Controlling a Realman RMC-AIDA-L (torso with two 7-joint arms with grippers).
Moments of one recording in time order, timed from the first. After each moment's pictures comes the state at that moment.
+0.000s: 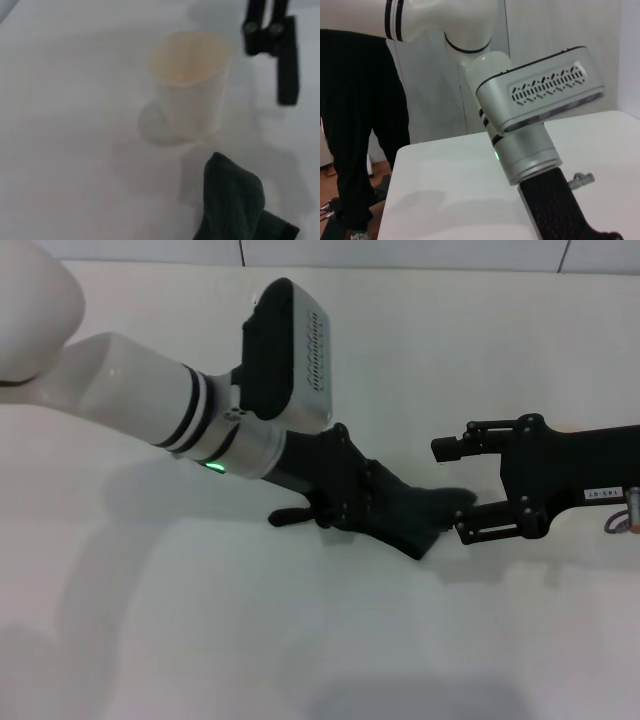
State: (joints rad) left arm -0.86 -2.09 1.57 0.61 1.94 1.07 -1.40; right arm 0.29 2.01 -1.28 -1.24 -1.68 -1.50 1.64
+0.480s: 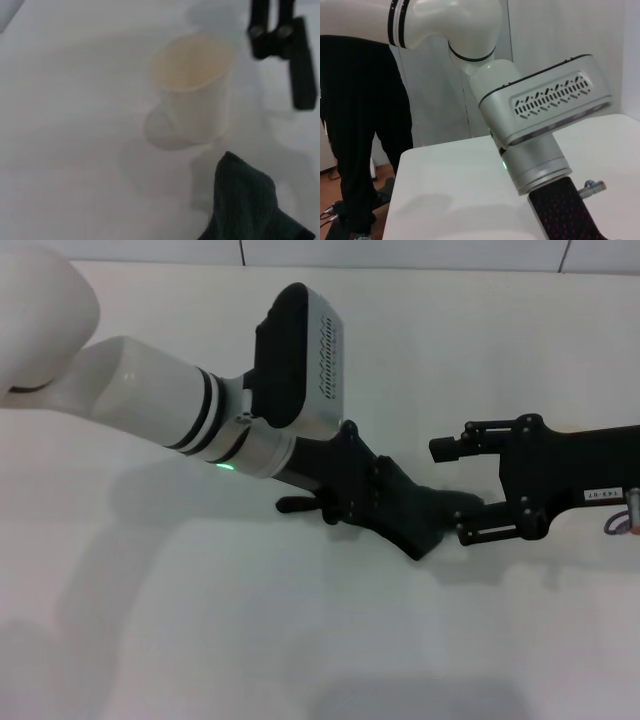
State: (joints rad) left arm -0.87 -2.08 1.64 0.60 1.87 1.01 -1.37; right arm 0.28 2.01 -1.28 -1.24 -1.67 -1.51 1.64
